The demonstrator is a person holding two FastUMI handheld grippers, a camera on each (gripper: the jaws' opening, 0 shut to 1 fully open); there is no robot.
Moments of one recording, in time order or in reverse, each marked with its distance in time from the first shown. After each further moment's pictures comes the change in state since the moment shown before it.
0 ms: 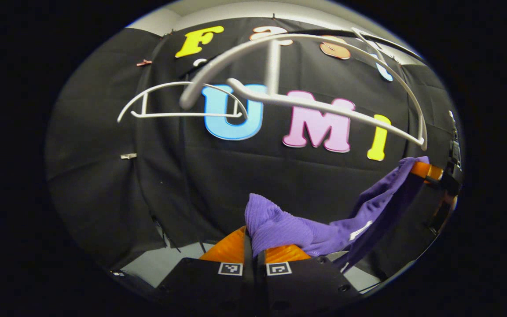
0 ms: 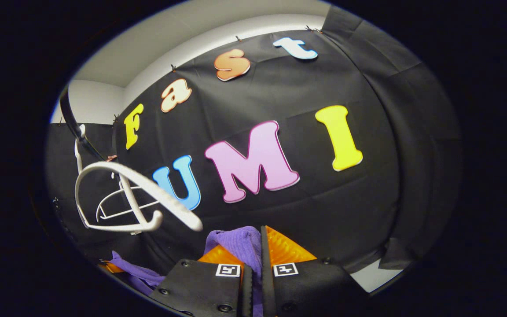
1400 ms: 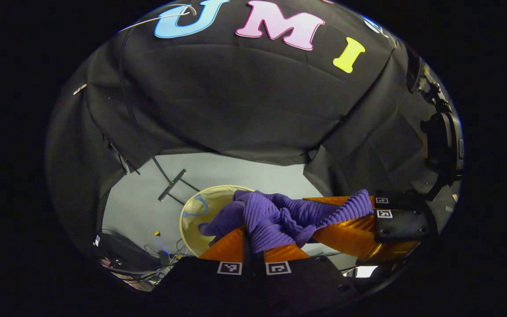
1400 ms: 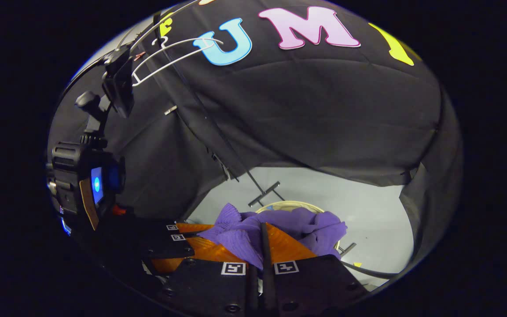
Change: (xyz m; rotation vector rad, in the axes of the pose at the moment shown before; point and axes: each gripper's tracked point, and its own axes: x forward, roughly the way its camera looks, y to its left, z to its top) left arm -0.054 -0.096 -0.210 -0.022 0.682 -0.239; right arm -0.169 0.110 -0.288 -0.101 0.888 0.184
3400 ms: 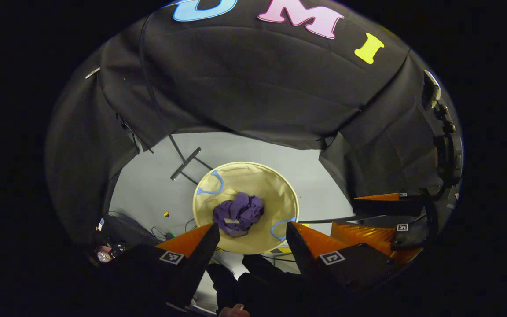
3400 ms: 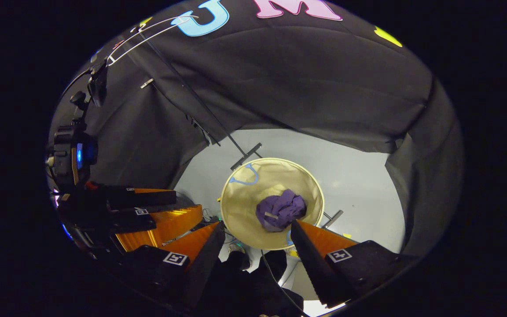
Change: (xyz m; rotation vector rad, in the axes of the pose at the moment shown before) left arm 0.003 0.035 -0.035 -0.068 0.076 0.065; right arm -0.004 -0.055 -0.065 0.034 0.175 -0.121
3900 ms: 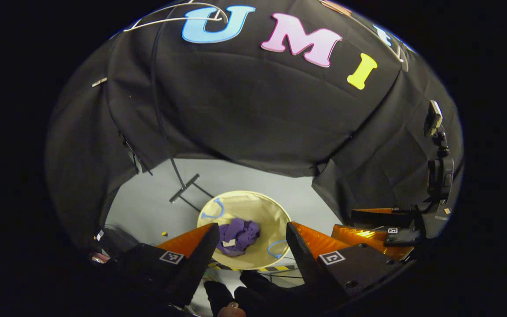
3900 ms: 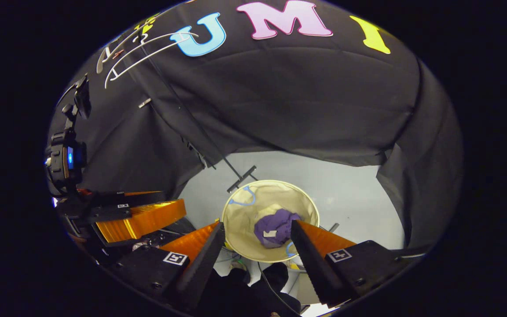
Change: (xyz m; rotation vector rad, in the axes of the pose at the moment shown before) left arm -0.064 0.028 0.047 0.005 -0.223 -0.040; right arm -0.041 0.024 0.031 0.052 -0.183 -0.054
